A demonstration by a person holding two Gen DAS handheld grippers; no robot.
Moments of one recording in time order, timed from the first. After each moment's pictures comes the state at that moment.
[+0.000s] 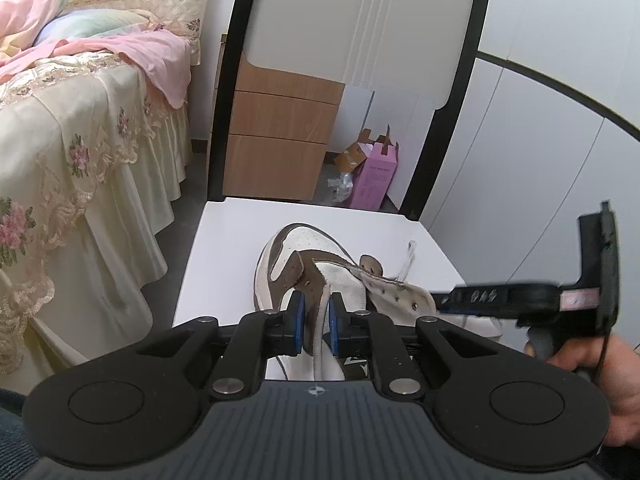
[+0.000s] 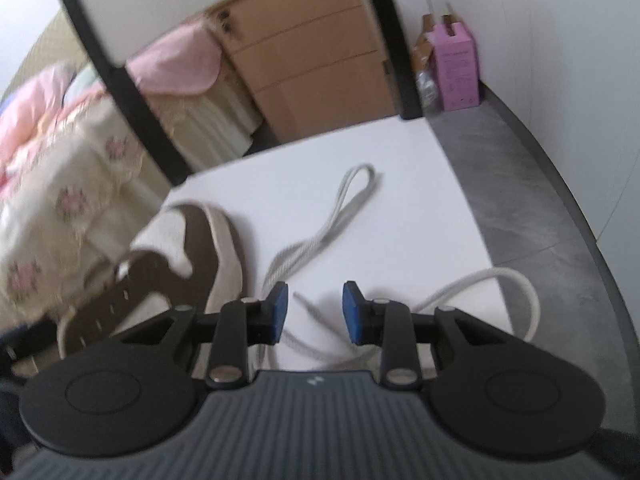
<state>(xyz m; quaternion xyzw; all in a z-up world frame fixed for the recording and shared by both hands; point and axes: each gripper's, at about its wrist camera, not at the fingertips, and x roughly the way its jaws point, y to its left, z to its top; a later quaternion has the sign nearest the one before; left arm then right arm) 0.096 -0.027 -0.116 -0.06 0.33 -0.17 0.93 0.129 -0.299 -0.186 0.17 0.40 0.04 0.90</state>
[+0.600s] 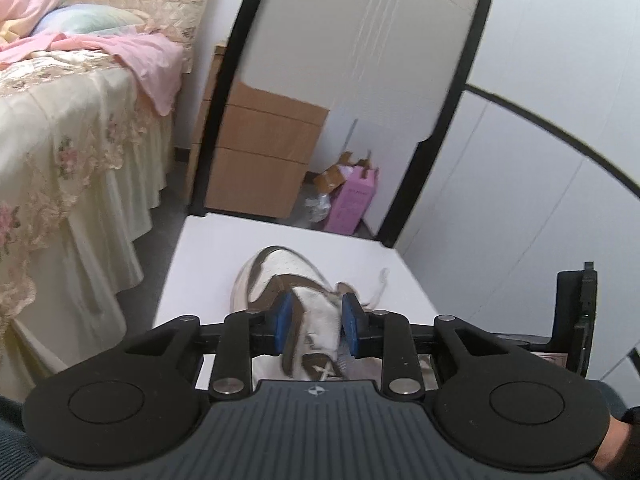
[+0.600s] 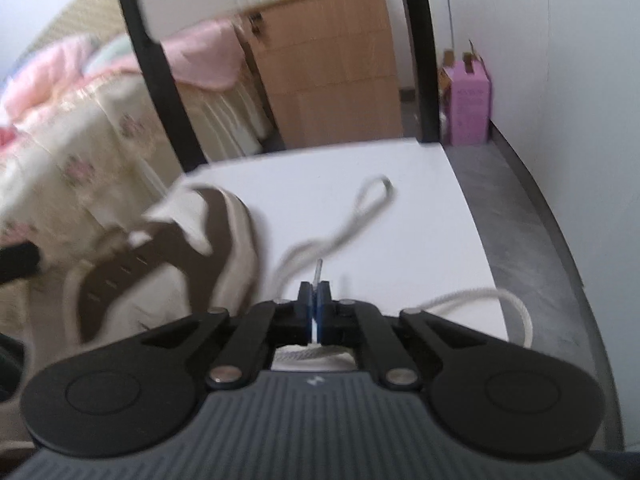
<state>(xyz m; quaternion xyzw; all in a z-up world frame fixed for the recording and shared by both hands) 0.097 -0.016 -0.108 -0.12 0.31 -0.21 0.92 0.110 -0.285 -0.178 0.12 0.35 0.05 0.93</state>
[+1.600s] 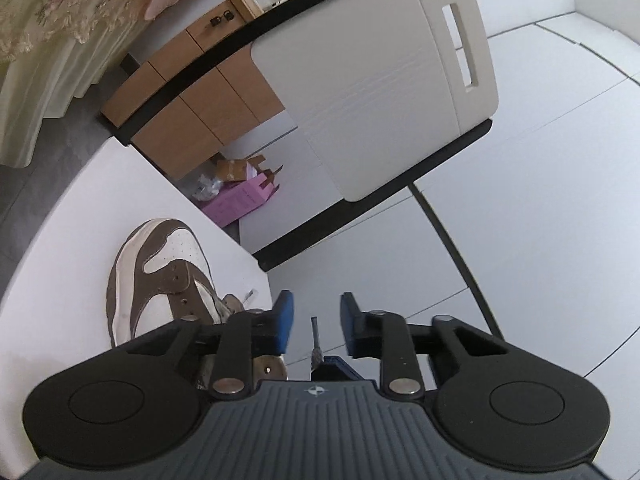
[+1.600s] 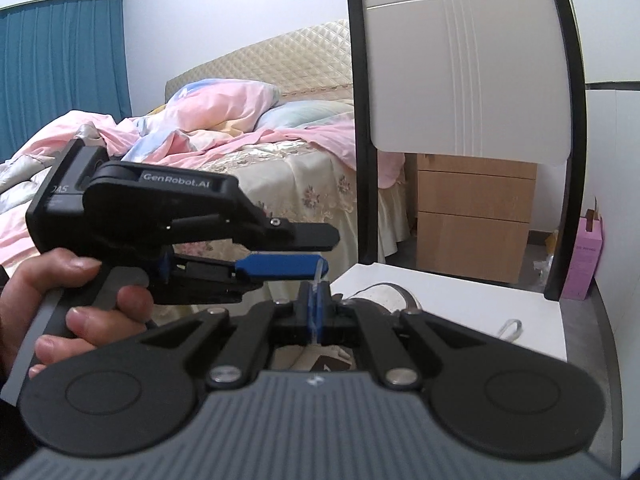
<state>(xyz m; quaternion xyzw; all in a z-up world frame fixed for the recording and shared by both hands) 0.124 0.025 -0.135 -0.42 0.30 -0.32 0.80 0.041 -0.221 -0.100 0.02 0.20 0.24 0.95</state>
